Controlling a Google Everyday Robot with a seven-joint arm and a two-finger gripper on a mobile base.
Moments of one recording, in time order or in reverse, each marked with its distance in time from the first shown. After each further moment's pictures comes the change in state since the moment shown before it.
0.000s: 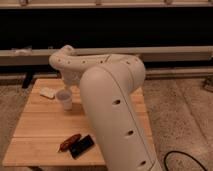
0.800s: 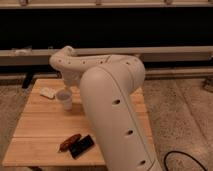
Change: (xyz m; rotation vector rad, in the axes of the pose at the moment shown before) arm 0.000 0.001 0.005 -0.003 0.006 0.002
